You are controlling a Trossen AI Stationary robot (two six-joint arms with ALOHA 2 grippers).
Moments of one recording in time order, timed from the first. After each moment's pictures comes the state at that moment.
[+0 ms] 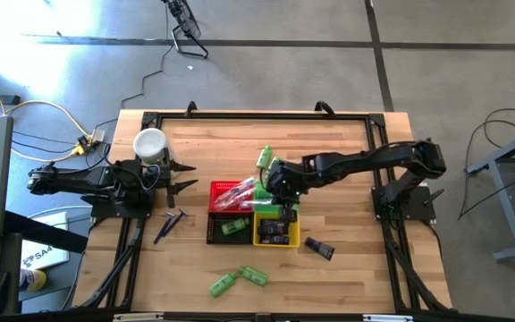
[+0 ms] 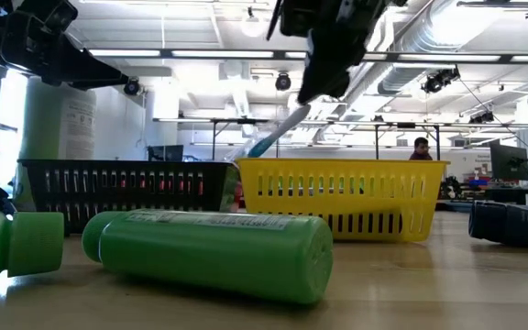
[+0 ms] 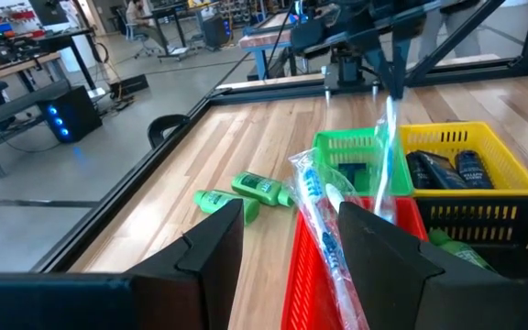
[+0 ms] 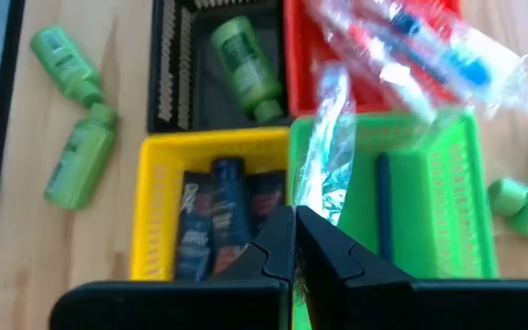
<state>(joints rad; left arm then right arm) -0.05 0.18 0.23 -0.17 -0.30 0.13 0.03 1.67 1.31 -0.59 -0.16 0.16</state>
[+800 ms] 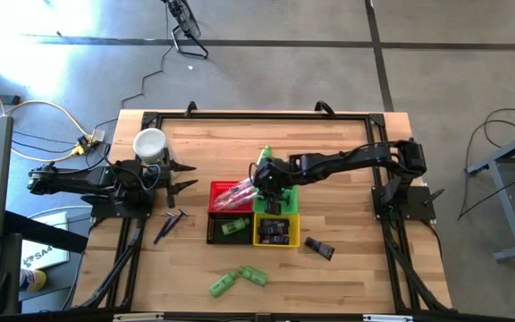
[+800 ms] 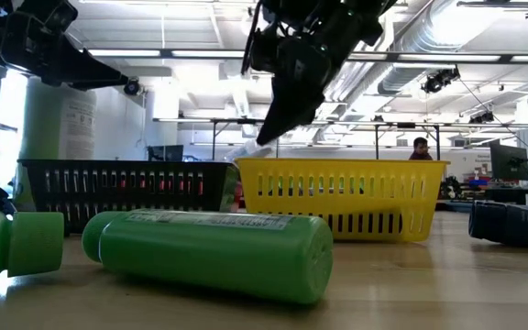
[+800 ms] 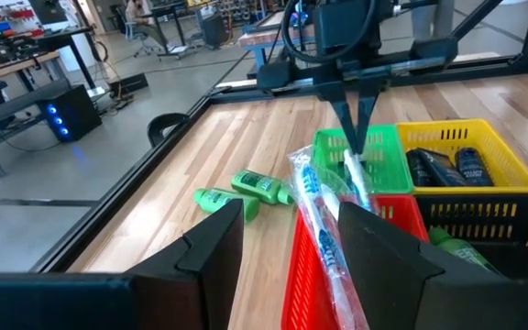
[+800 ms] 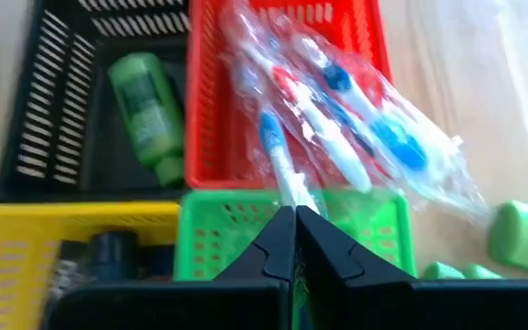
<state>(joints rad) -0.05 0.18 0.23 -0.17 -0.30 0.13 -0.04 1.82 1.31 -0.38 -0.08 0.05</state>
